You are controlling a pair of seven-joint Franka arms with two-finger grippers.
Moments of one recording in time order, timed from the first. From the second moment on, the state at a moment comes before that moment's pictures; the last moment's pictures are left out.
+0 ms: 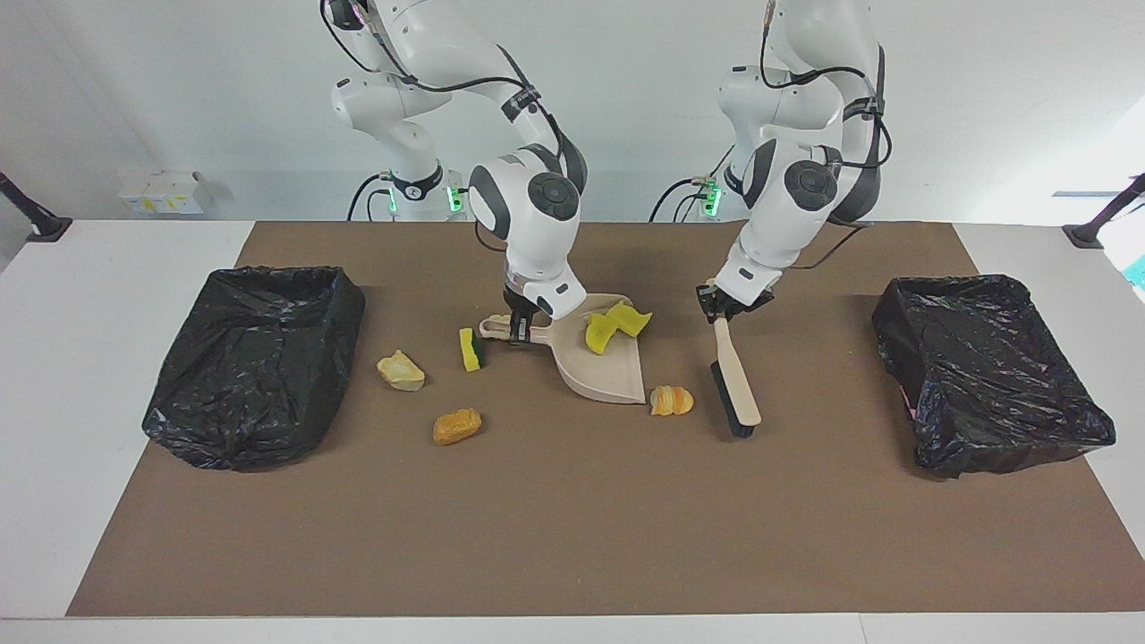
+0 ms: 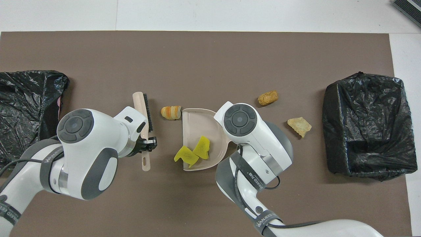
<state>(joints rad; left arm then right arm) -0.34 0.07 -0.02 -2.15 -0.13 2.15 -0.24 0.49 0.27 0.05 -1.89 -0.20 1.99 -0.90</state>
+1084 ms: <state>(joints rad) -0.53 0.05 -0.05 -2.15 -0.14 2.02 0.00 0.49 0.27 0.05 -1.90 -0.20 1.97 -0.83</state>
